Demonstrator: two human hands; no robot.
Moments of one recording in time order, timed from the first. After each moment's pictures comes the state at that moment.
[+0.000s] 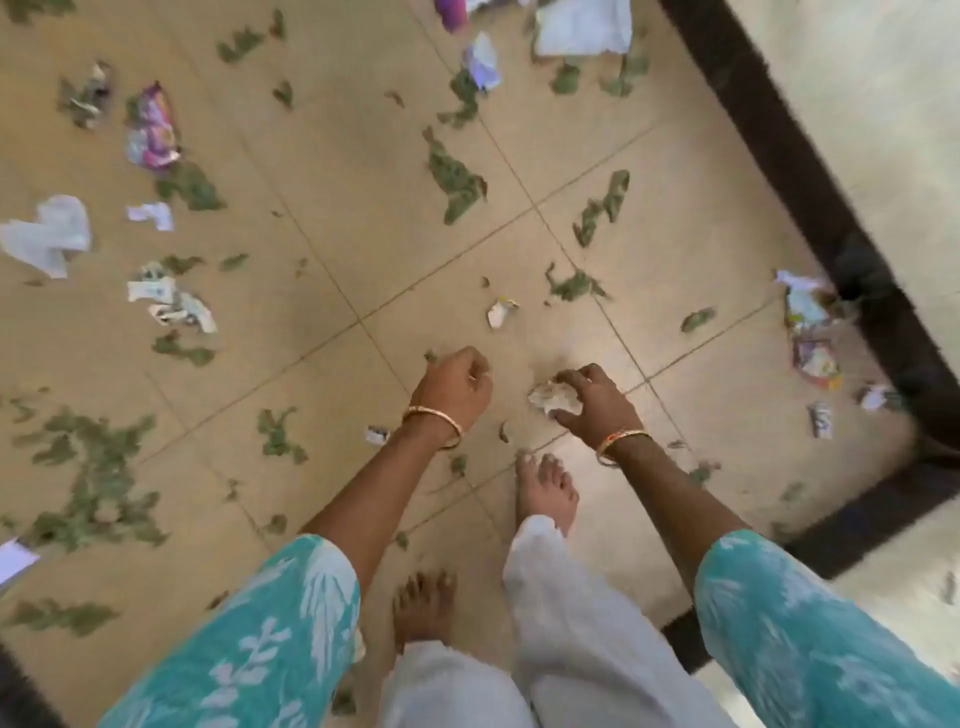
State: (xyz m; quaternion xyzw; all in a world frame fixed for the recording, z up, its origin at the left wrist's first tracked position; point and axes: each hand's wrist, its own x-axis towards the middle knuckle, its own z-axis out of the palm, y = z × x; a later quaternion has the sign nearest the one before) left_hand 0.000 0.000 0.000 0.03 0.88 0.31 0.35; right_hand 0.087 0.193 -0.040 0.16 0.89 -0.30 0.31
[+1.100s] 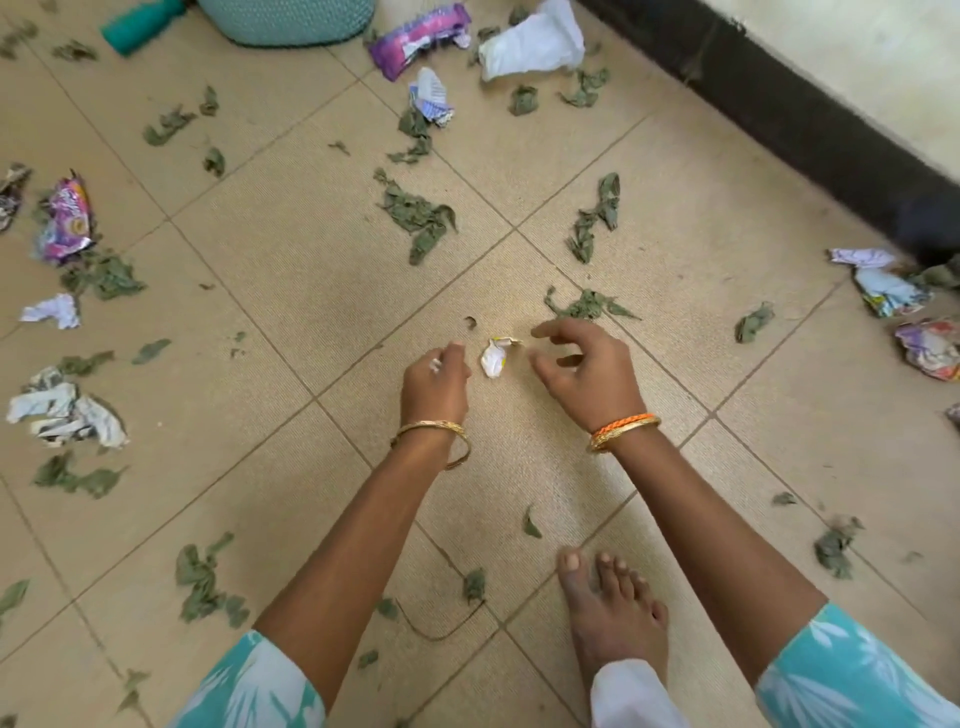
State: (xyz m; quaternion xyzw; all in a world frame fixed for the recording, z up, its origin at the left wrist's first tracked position) left_hand -0.038 0.024 -0.082 -0.18 0.77 0.55 0.27; right_hand 0.021 0.163 -0.094 0.22 0.85 -0.47 -0.07
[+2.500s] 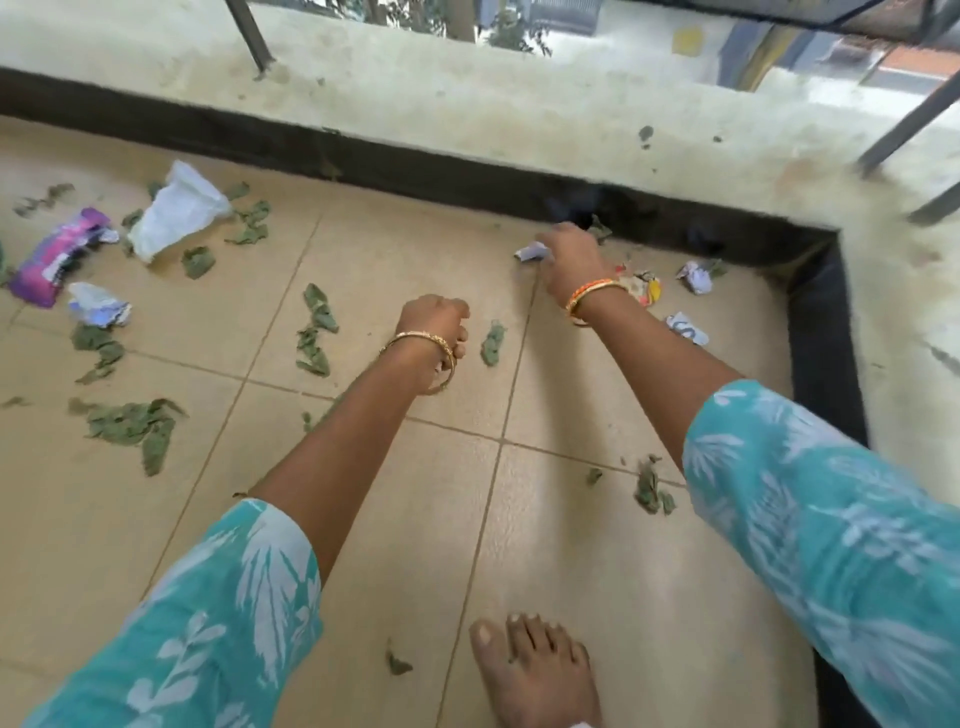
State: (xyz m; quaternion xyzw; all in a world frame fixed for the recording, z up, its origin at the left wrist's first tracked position) left_hand -0.029 0.293 -0.064 0.09 0.77 0.42 0.47; right_hand 0.076 0.444 -0.096 0.45 0.88 -0.17 -0.07
